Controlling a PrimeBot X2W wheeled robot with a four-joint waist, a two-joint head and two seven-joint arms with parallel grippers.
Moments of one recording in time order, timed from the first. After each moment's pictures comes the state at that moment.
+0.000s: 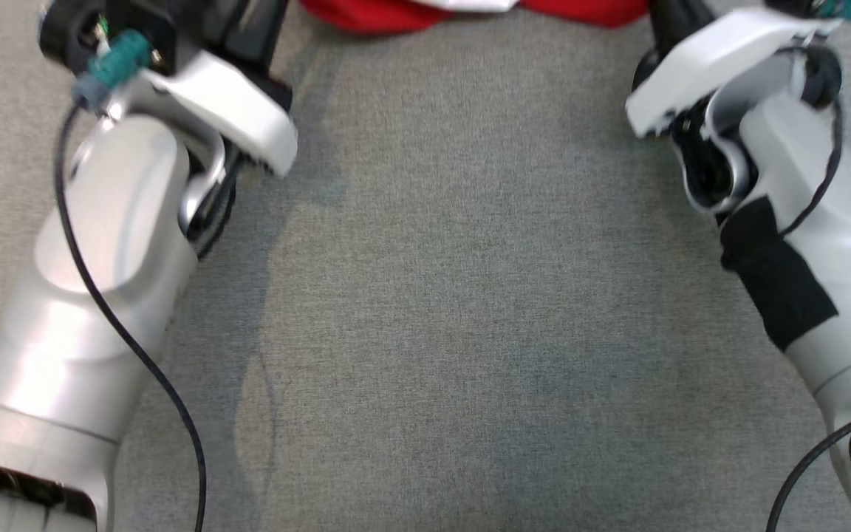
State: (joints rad) left arm -1.04 0.20 -0.52 0.65 -0.38 -0.13 -0.26; right arm -1.19 -0.11 0.58 1.00 0.78 0.13 -0.23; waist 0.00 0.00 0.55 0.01
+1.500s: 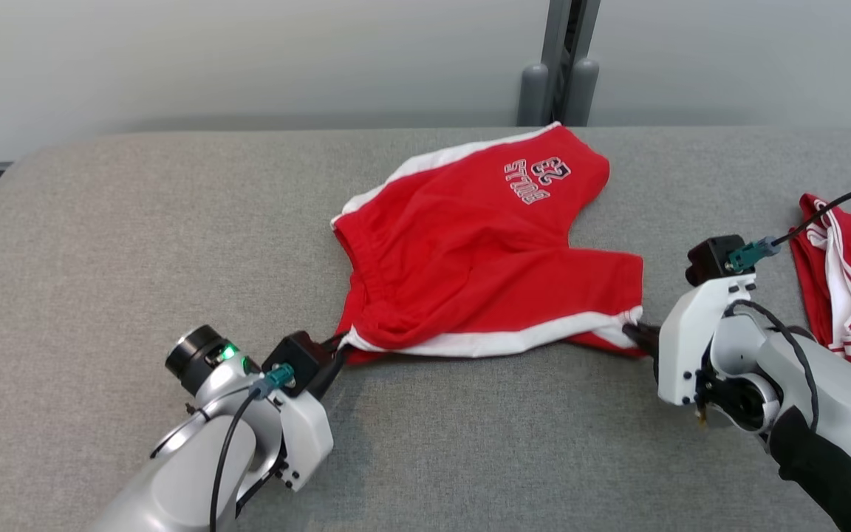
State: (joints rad) left arm -0.63 0.21 -0.87 0.85 -0.31 -0.13 -0.26; right arm -0.83 -0.36 1.06 0.85 1.19 0.13 0.23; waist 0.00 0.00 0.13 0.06
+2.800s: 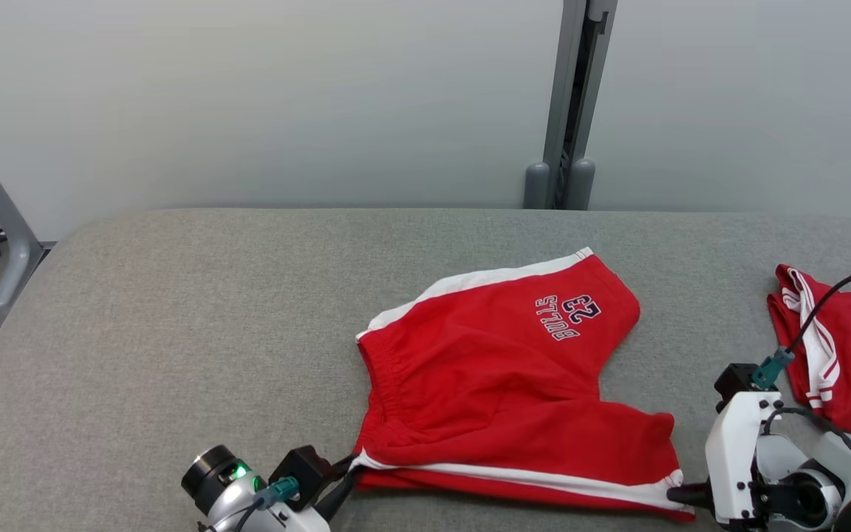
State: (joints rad) left arm -0.40 0.24 -0.93 0.78 -0.38 -0.13 -0.26; right arm -0.63 -0.53 1.16 0.70 1.42 0.13 0.57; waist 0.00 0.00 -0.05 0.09
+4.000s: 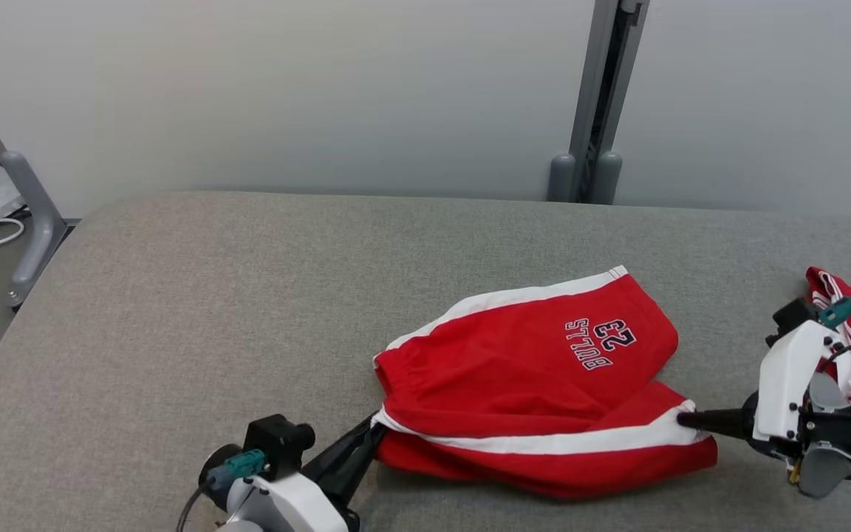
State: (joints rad) left arm -0.30 0.27 -0.84 0.50 -0.68 -0.13 -0.26; right arm -0.62 -0.62 0.97 0.57 1.62 0.13 0.65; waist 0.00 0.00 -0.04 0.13
